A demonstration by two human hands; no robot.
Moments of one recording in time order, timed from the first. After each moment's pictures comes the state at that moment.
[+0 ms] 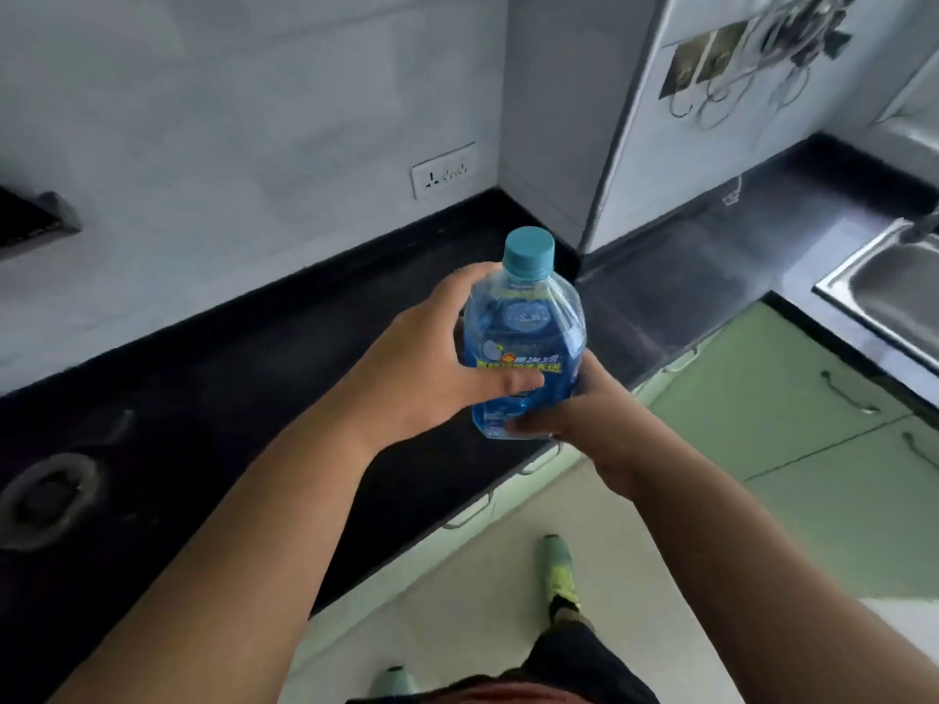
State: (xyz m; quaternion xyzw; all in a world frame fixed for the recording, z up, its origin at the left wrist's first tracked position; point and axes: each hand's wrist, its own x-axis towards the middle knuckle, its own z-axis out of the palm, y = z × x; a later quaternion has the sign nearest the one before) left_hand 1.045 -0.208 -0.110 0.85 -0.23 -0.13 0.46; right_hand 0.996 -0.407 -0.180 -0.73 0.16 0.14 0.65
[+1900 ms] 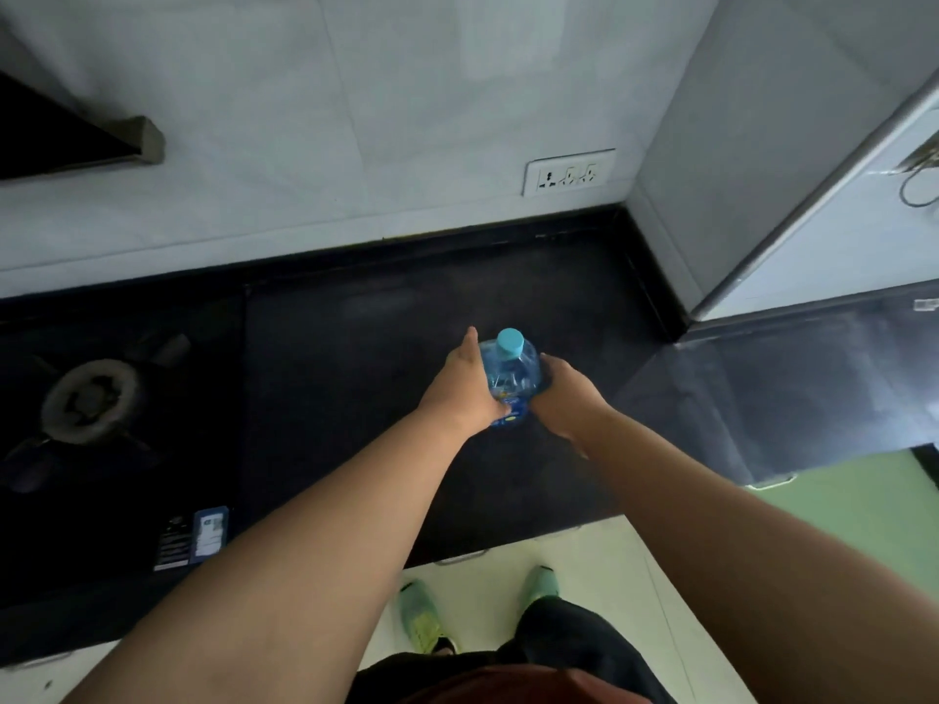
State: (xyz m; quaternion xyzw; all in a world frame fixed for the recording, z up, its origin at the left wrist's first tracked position) left_hand 1.184 -0.247 -0.282 0.91 0.14 -0.20 0.33; right_hand 1.213 -0.401 -0.308 -0.89 0.06 0.27 0.36
